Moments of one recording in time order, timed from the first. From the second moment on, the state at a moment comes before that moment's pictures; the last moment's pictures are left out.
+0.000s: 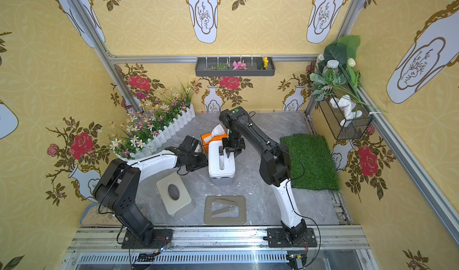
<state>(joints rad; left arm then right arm) -0.46 1.72 1.01 -0.40 0.20 -0.71 0.56 2.23 2.22 -1.60 -0.22 0.44</state>
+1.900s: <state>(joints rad) -0.42 1.77 1.23 -0.33 0.21 -0.61 0.55 2.29 2.23 -1.63 -0.23 0.42</state>
